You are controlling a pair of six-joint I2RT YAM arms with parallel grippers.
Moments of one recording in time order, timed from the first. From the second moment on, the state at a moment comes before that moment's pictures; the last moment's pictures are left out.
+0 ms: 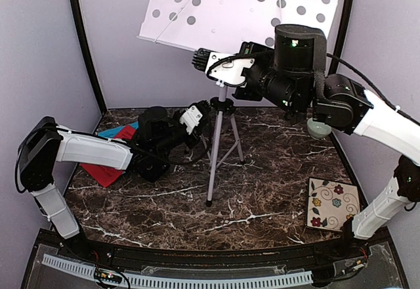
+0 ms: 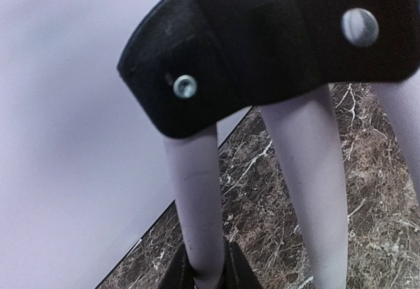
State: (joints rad) left arm -0.82 1.70 0.98 0.65 -0.05 0.51; right arm 1.24 1.48 1.72 -0.30 0.71 -1.16
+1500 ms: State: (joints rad) left arm -0.82 1.78 0.92 0.82 -0.12 0.48; right arm 1.43 1.22 1.31 -0.03 0.48 -0.65
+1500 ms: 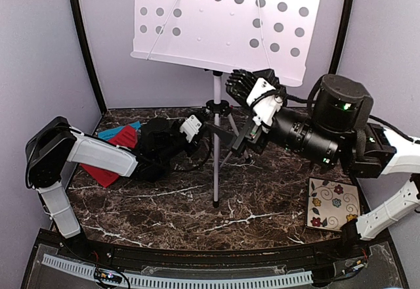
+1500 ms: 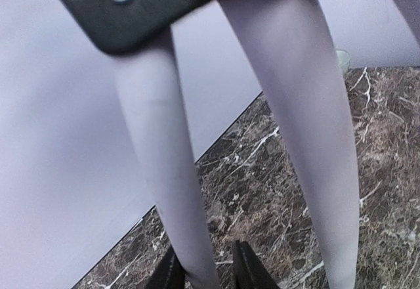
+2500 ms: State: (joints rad) left arm -0.80 1.75 0.96 0.54 -0.09 0.44; right arm 0.86 0.95 0.56 0.32 0.36 -0.09
